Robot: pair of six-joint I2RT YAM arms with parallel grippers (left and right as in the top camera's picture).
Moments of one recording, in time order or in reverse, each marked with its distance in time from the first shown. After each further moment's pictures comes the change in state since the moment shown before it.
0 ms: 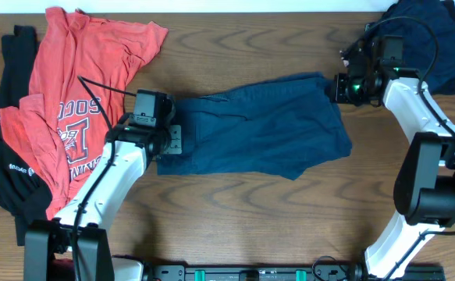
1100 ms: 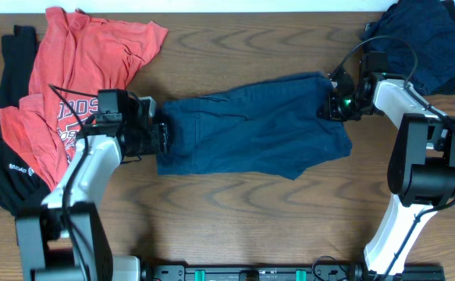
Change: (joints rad) left arm 0.232 0.081 0.000 0.000 0.288 0.160; right arm 0.000 0.137 0.000 -0.088 -0.020 -0.085
